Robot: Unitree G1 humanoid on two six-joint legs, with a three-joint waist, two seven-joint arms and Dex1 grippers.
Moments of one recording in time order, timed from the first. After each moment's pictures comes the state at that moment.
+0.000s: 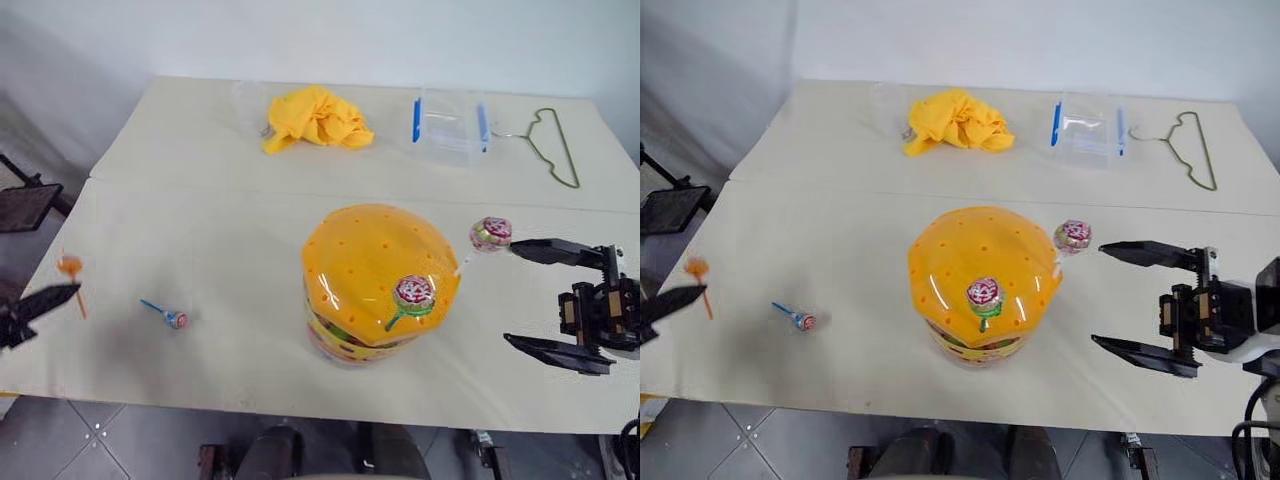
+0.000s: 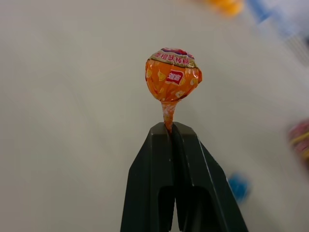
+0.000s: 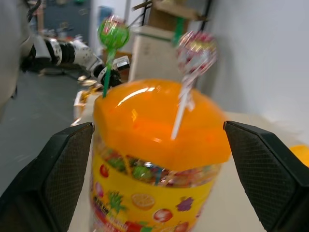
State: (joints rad) left arm -0.01 1.03 0.63 0.51 -0.67 0.63 -1.12; right arm -0.03 -0.79 -0.52 -0.39 0.98 0.20 1.43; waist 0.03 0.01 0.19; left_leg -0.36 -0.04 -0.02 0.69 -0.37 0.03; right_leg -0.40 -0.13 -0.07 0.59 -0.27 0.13
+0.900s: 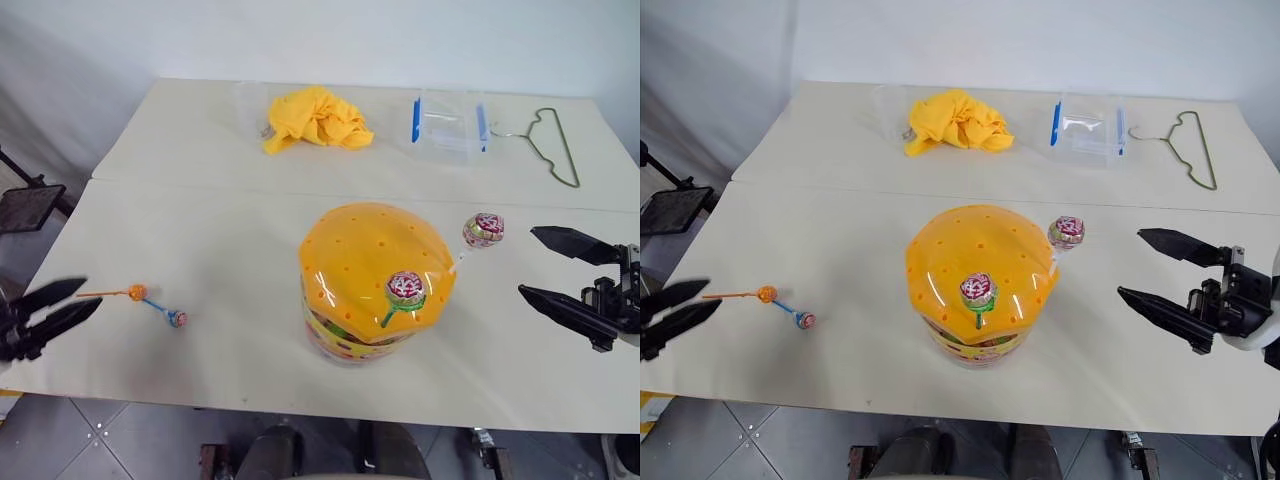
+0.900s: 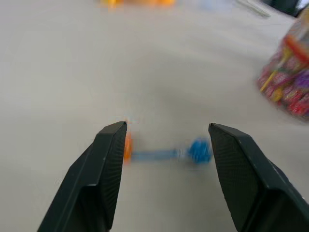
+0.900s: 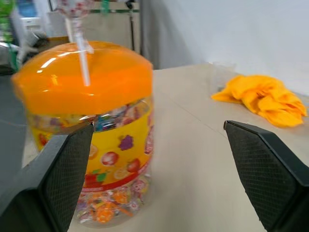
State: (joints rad) left arm 0.01 0.88 0.71 0.09 -0.77 0.34 -1.30; right arm 0.02 -0.83 -0.61 -0.31 0.98 0.39 1.20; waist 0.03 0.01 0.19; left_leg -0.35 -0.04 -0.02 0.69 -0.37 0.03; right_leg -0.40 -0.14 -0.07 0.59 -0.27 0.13
